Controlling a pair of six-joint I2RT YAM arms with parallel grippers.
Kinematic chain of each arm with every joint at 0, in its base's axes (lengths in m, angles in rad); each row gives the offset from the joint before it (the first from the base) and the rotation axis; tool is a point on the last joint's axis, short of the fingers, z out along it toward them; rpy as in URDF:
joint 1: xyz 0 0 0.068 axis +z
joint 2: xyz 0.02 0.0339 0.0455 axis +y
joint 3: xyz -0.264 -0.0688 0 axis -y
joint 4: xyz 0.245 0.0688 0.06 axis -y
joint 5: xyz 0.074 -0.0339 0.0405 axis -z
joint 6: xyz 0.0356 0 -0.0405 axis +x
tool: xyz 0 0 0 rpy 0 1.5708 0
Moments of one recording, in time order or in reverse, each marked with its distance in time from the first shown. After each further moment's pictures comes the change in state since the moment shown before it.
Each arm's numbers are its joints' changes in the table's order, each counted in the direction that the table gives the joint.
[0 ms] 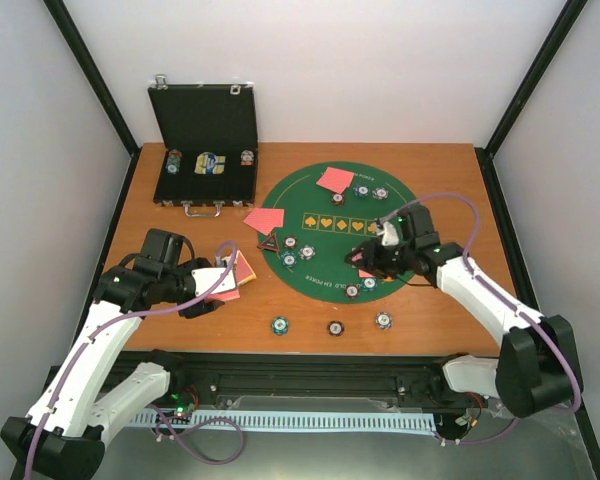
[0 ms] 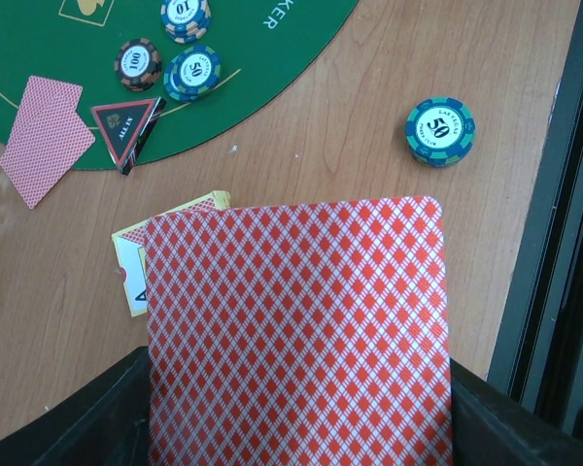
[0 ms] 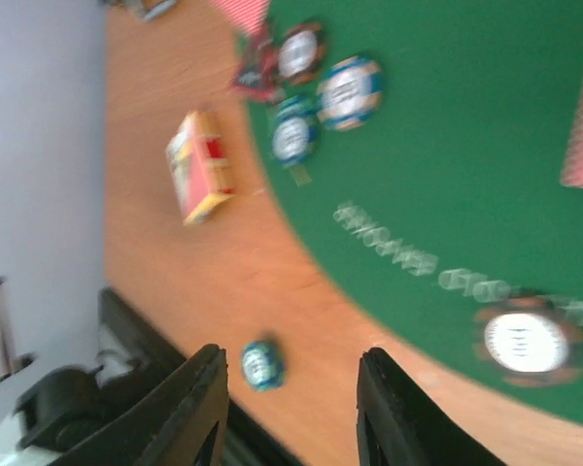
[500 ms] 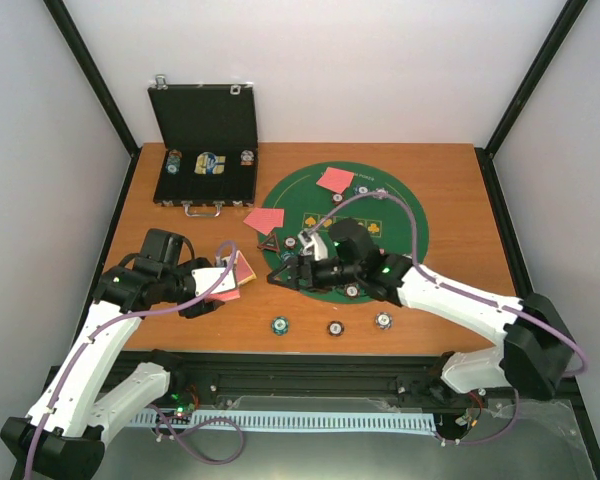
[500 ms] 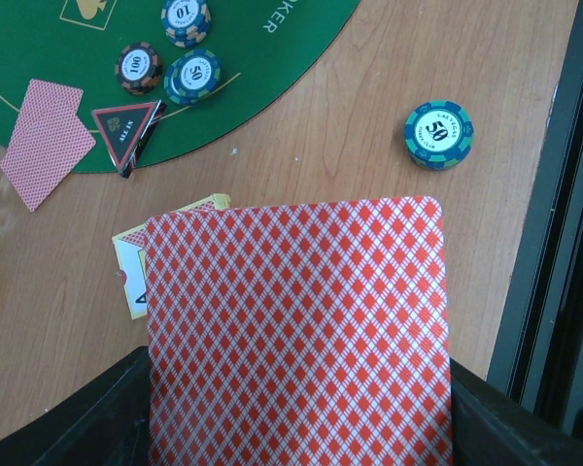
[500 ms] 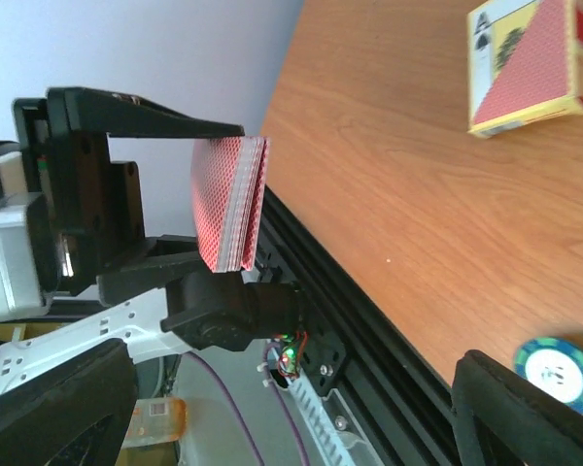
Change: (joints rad) left arm 0.000 0.000 0.002 0.000 0.004 0.000; right arm 0.576 0.029 0.105 0.317 0.064 0.261
